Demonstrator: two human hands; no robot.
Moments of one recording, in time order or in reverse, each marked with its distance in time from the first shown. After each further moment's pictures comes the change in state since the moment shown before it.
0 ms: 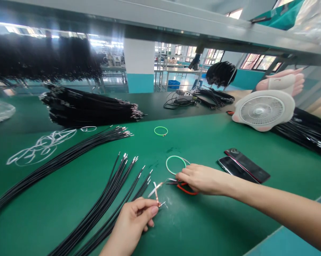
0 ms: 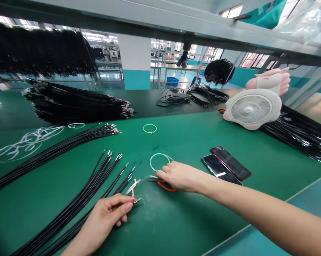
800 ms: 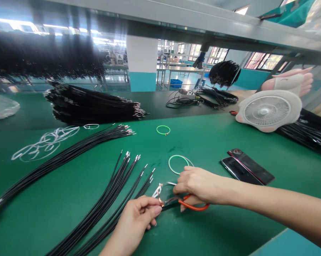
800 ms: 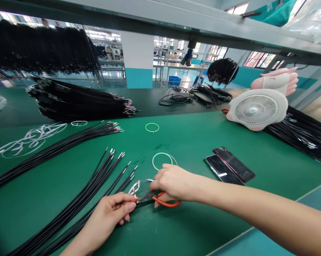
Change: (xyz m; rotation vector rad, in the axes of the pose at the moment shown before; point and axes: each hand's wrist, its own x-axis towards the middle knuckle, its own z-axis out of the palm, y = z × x) left_hand 0.001 0.000 0.002 -0.021 -0.046 -0.046; right_hand 0.014 -0.032 -0.019 0.040 -0.005 -0.133
